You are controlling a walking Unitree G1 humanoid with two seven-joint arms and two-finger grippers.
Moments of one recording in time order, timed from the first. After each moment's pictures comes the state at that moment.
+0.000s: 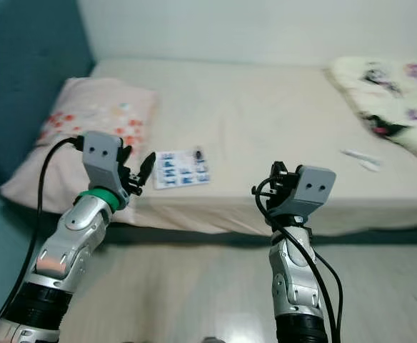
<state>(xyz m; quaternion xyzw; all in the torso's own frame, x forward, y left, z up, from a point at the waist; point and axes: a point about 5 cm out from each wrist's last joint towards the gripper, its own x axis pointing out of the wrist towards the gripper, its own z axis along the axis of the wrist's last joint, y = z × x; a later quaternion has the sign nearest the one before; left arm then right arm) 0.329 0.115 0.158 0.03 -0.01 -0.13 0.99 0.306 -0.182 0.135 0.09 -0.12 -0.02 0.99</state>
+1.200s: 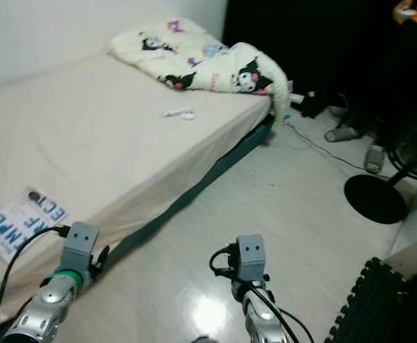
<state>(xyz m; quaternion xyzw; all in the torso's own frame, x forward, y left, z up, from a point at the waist) 0.289 0.172 0.021 0.13 0.17 -0.06 0.97 0.263 -0.168 -0.003 0.02 0.14 0.04 0.99</state>
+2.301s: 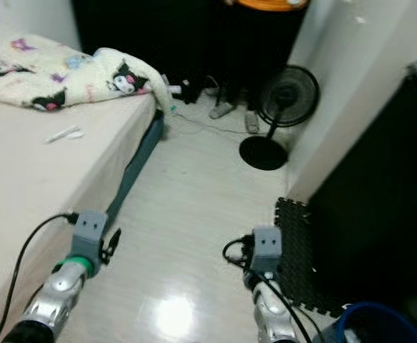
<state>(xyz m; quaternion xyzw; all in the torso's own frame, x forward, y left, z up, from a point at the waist) 0.297 0.171 0.024 0.12 0.15 -0.06 0.98 0.275 -0.172 0.009 0.03 0.10 0.02 0.99</state>
